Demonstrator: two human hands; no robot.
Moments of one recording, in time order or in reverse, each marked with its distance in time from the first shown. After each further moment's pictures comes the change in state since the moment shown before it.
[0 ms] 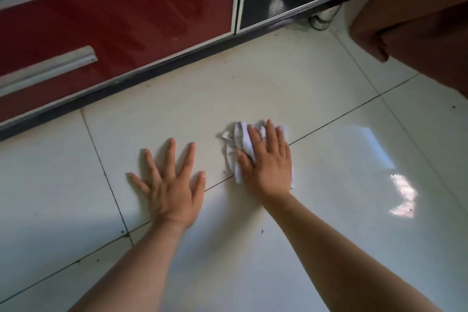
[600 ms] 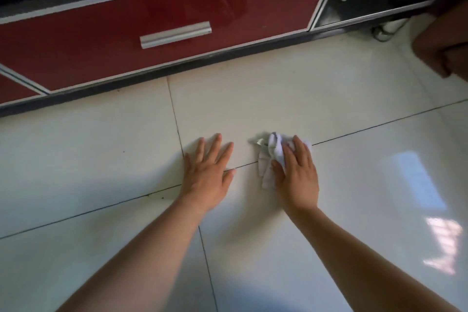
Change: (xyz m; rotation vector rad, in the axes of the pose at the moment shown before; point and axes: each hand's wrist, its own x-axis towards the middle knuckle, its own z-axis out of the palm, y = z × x) left_hand -0.047 -0.048 -0.036 0.010 -0.220 0.115; right_hand -0.064 -0.034 0.004 0.083 -0.087 -0.096
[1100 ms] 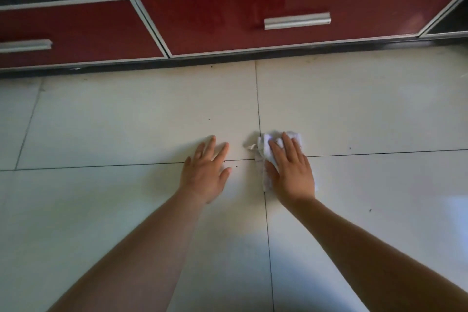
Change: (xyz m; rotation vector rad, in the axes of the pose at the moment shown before) left_hand -0.096 -0.119 -0.001 -0.043 -0.041 -0.282; right_hand -0.035 -0.117 0.050 -0.002 -0.261 -0.377
